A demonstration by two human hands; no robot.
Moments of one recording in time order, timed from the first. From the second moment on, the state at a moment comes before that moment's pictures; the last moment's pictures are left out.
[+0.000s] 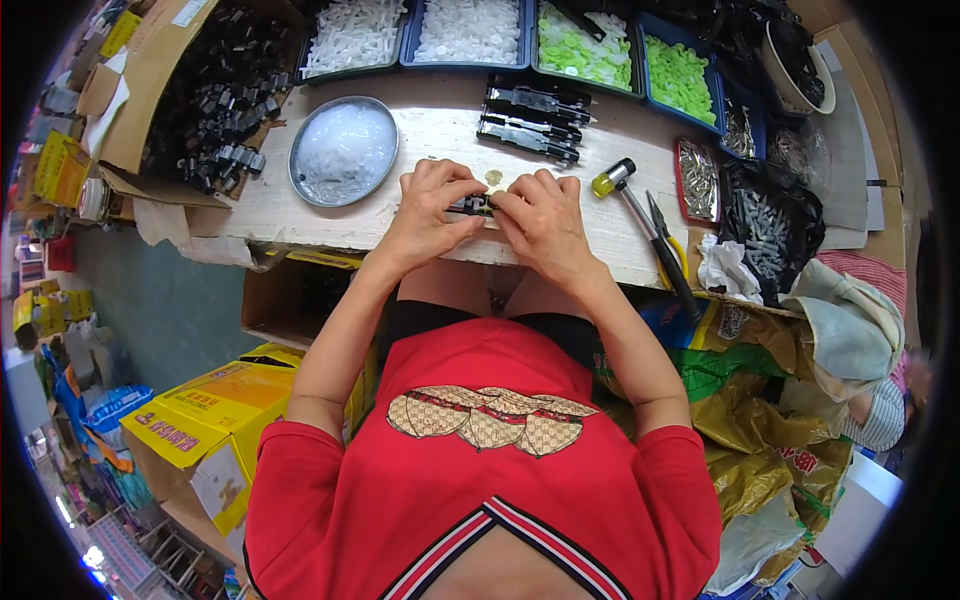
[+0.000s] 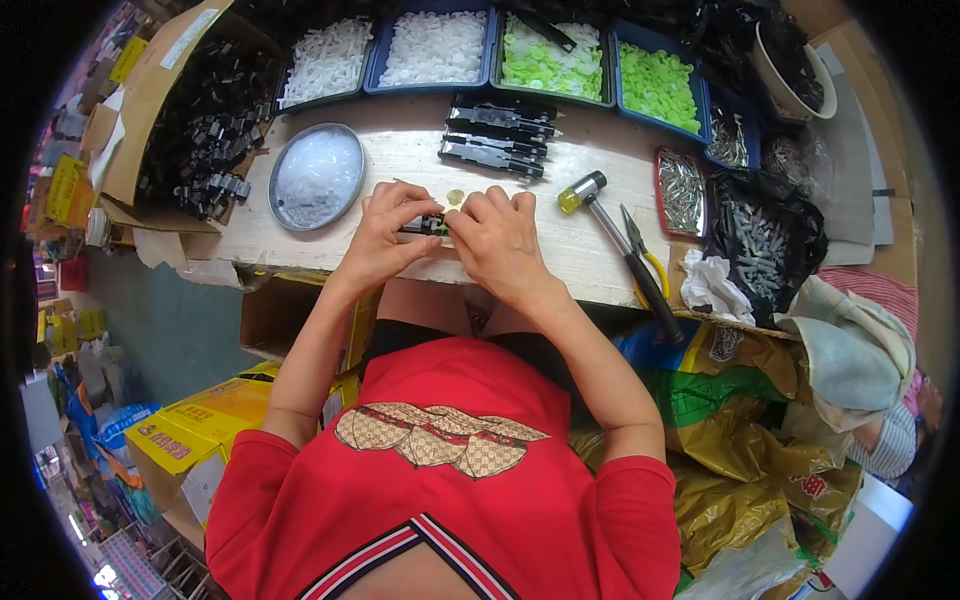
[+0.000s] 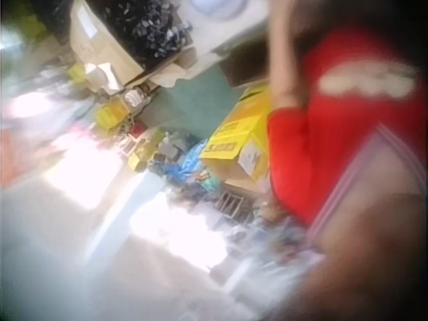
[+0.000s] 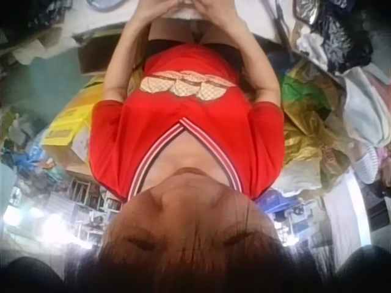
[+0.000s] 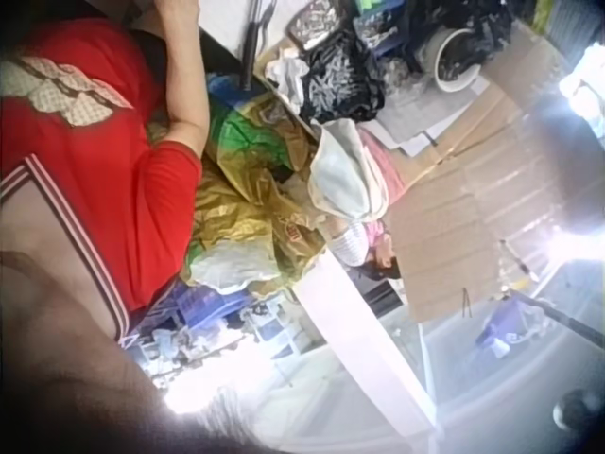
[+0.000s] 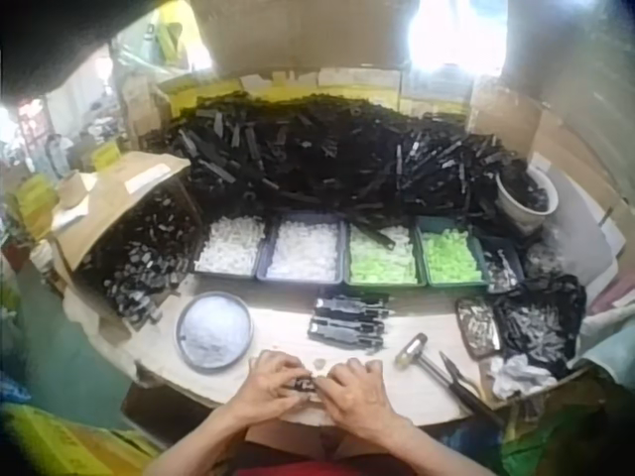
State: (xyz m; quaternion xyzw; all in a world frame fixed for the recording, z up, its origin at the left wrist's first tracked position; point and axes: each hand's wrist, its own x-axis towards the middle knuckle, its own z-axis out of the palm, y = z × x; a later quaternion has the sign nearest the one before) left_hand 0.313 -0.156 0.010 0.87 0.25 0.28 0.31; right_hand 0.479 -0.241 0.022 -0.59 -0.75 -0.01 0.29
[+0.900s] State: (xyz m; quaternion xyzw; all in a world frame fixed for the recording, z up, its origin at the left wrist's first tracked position) left_hand 0.587 -0.095 0.084 0.99 0.07 0.14 0.05; right_hand 0.657 -0.297 0.040 -0.76 -0.59 -0.07 0.27
